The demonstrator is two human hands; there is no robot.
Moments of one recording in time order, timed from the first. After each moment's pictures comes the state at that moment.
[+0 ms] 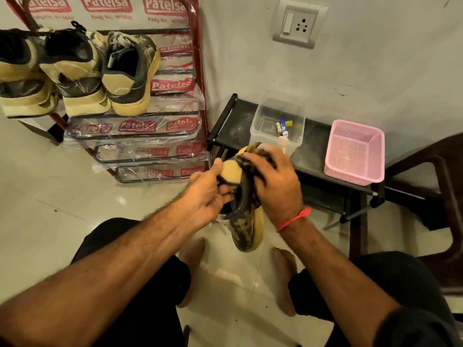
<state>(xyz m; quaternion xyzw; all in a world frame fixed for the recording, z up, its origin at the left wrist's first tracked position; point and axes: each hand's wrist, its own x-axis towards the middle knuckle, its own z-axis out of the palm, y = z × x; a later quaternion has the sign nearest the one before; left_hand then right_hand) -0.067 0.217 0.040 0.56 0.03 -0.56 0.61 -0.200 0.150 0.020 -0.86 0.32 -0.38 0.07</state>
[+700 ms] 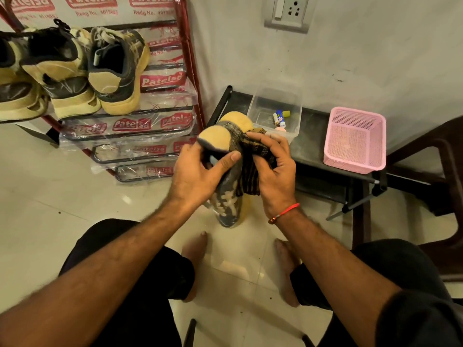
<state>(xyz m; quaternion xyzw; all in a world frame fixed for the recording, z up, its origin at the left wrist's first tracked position) -0.062 0.228 0.059 0.74 -0.39 -0.27 0.48 -0.191 0.146 0.019 -0.62 0.35 -0.50 0.50</state>
